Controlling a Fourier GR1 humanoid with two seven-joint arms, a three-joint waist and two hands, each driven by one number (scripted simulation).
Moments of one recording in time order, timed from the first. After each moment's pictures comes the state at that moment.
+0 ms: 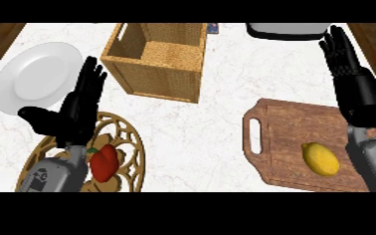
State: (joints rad) left arm -0.19 0.25 -0.18 -1.58 0.26 0.37 0.07; right arm -0.30 -0.50 0.12 -1.50 -0.26 -0.18 -0.19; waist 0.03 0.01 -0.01
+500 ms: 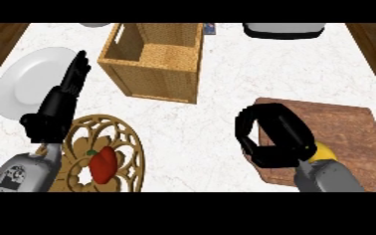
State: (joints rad) left arm -0.21 0.44 -0.21 -1.57 0.12 0.26 0.01; right arm -0.22 -0.35 0.40 -1.60 -0.50 0.20 -0.14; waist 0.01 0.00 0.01
